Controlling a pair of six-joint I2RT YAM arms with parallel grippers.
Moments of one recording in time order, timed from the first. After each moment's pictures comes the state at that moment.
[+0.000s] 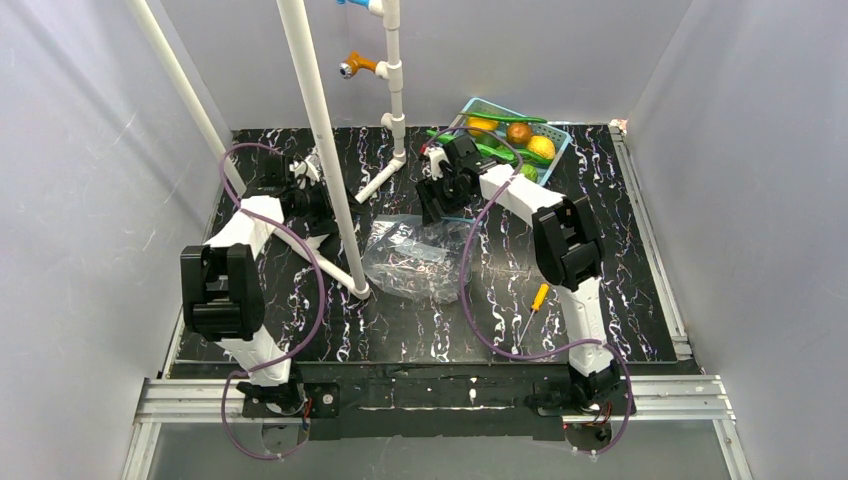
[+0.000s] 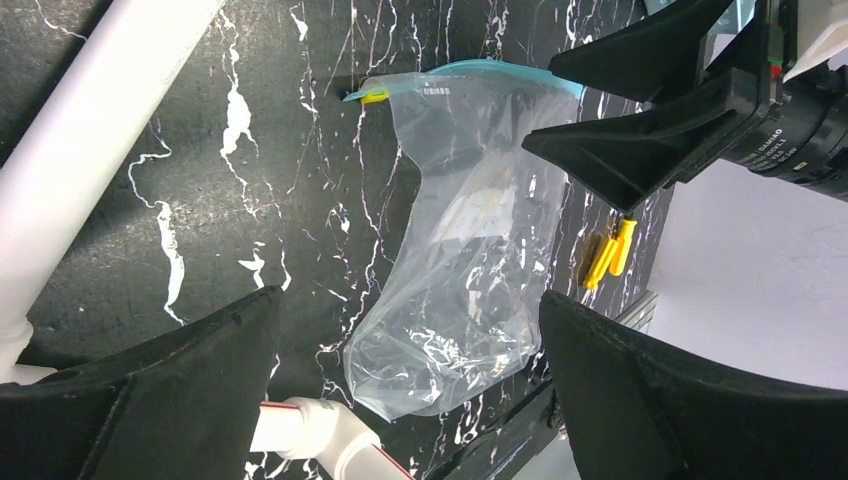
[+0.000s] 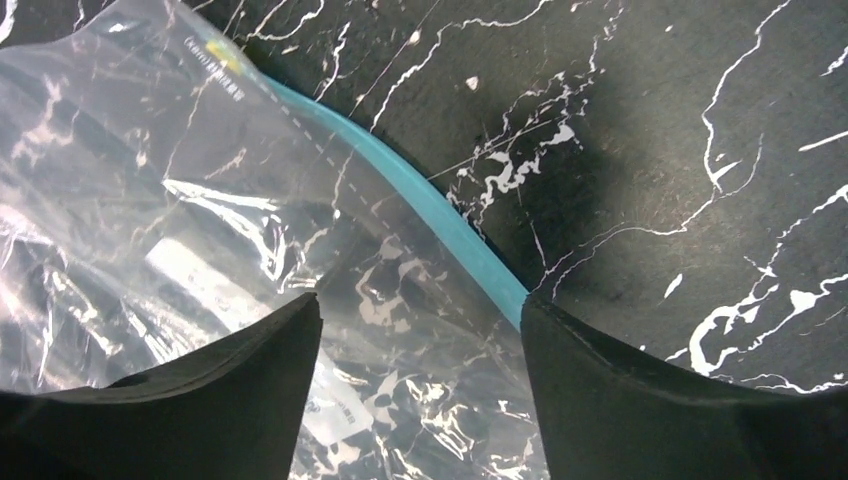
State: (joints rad) left arm 0.01 1.68 1.17 -0.46 0.66 -0.42; right arm 0.54 2.22 1.81 -0.58 -0.38 -0.04
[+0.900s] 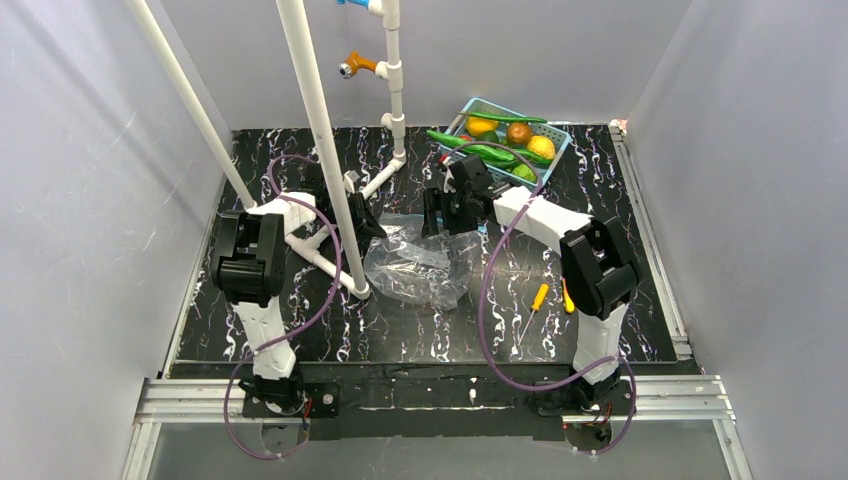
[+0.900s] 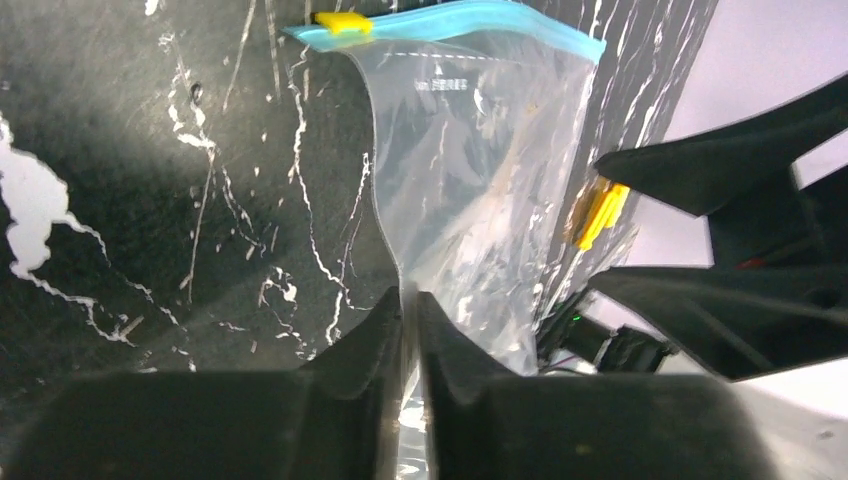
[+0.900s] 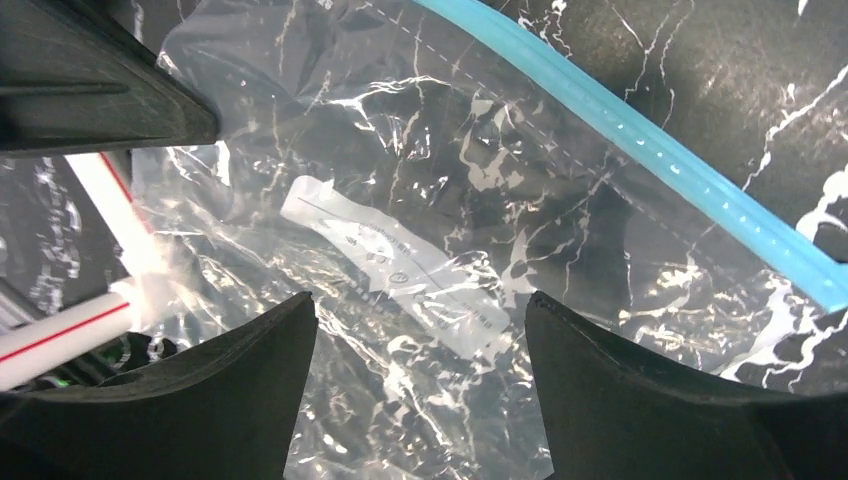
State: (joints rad) left arm -0.13 1.95 1.23 -0.39 0.76 -0.47; right arm 0.60 1.91 1.42 -0.41 -0.26 0.36
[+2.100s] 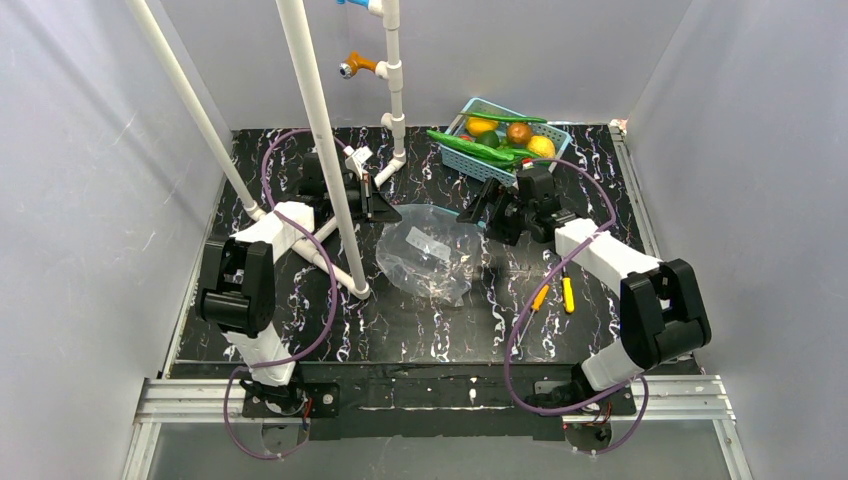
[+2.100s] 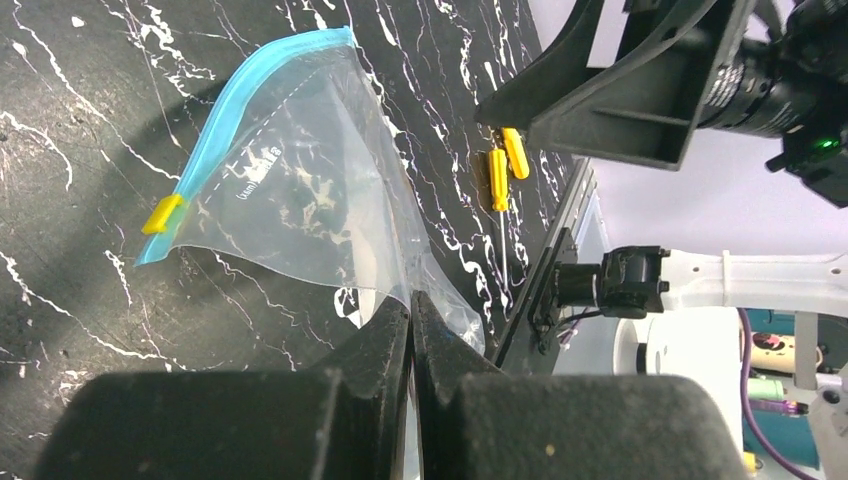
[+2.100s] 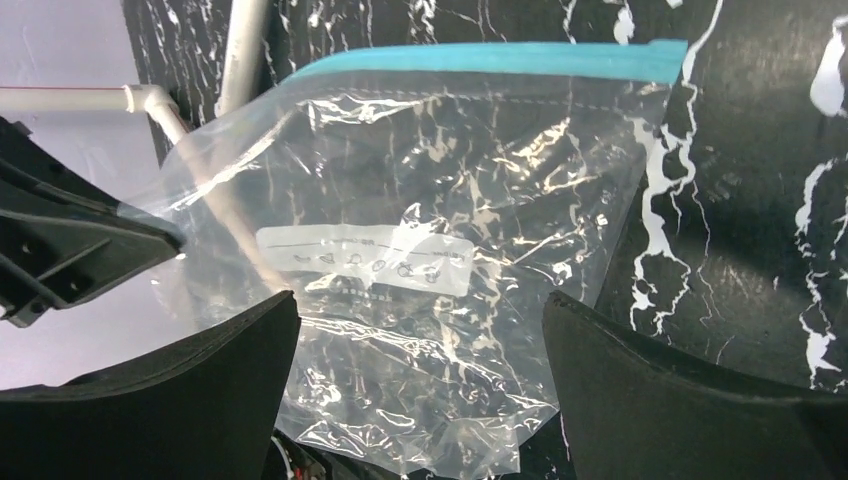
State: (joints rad) left arm -0.20 1.72 1.12 -0.07 0.97 -0.41; right arm 0.40 1.52 1.00 -0.16 -0.31 0.81
